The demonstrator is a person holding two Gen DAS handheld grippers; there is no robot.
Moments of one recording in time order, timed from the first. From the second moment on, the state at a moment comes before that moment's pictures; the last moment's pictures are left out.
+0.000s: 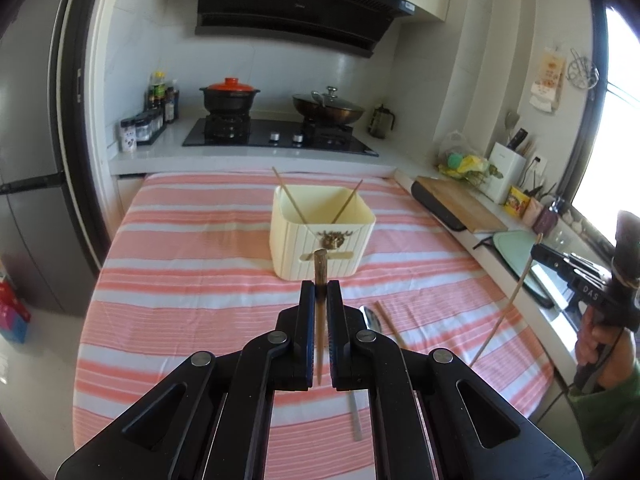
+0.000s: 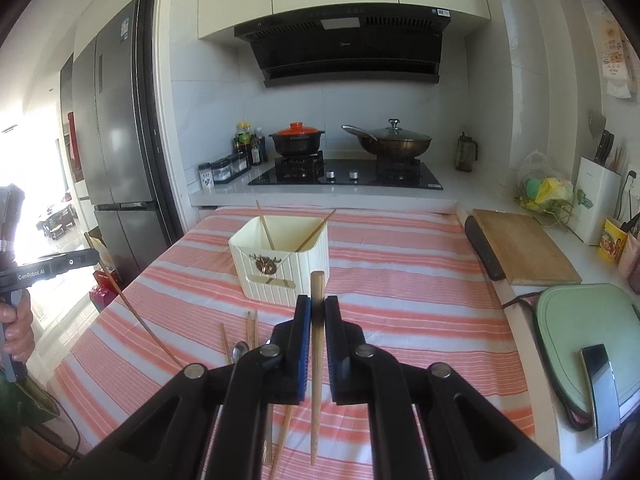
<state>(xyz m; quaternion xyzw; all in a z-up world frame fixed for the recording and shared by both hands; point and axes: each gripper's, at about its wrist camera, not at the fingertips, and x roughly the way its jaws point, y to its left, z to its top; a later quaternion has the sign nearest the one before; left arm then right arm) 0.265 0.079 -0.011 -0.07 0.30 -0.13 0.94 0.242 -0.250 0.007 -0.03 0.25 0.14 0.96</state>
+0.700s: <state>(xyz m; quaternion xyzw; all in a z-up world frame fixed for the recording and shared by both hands) 0.272 0.087 0.005 -0.08 0.28 -0.13 0.95 0.255 -0.241 0.017 -0.02 0.24 0.15 0.96</state>
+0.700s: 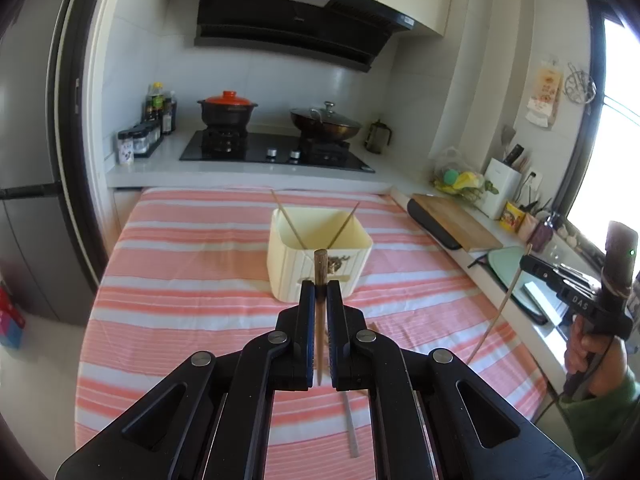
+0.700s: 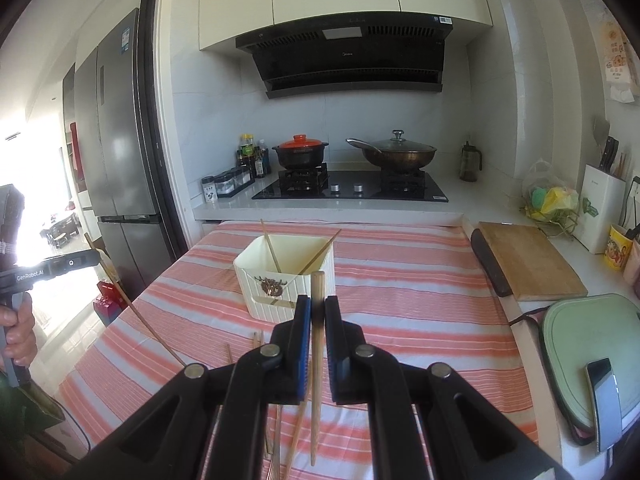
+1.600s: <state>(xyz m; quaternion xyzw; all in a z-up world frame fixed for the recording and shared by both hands) 0.369 0.082 0.096 -0.08 0.17 -0.11 0.97 0.374 -0.189 0.109 0.00 0.16 0.18 0.97</state>
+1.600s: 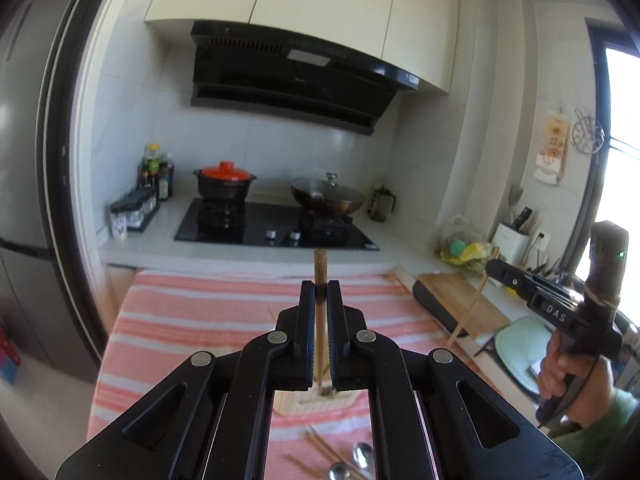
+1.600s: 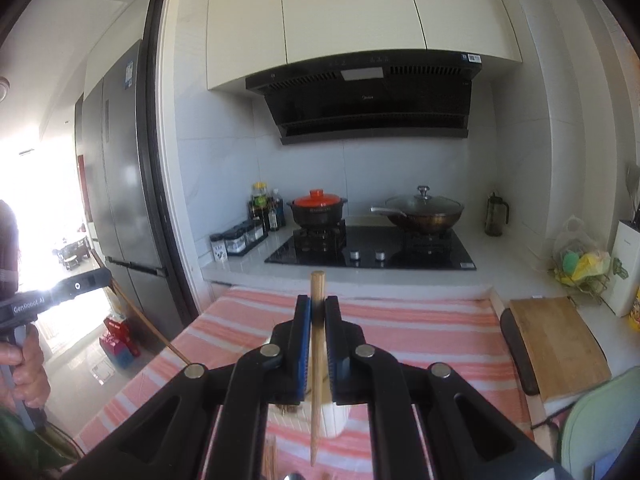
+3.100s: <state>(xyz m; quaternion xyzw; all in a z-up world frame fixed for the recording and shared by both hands) 0.326 0.037 -0.048 0.02 0.32 0.01 0.95 0.310 -0.218 -0.039 -0.06 0.31 0.16 0.93</state>
